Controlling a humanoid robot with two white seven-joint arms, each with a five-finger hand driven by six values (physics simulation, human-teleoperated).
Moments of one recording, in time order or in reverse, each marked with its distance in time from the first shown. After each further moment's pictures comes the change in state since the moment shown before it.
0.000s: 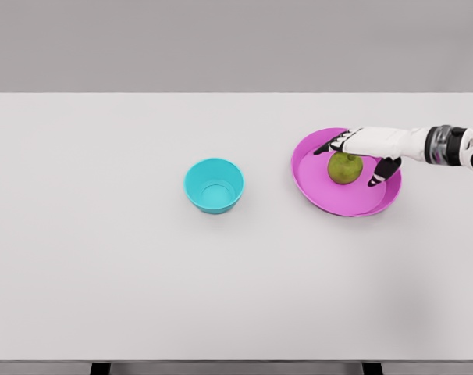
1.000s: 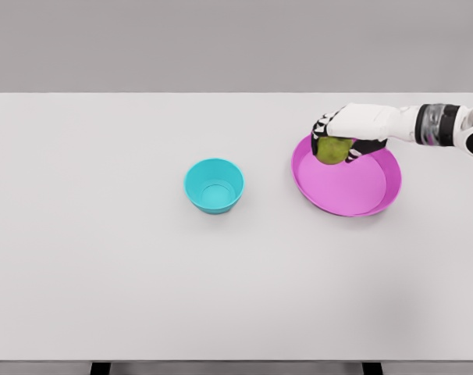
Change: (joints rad) left arm 0.000 0.000 0.000 0.000 0.000 0.000 0.000; right arm -0.055 -0.004 0.000 -0.148 0.004 -0.001 -0.001
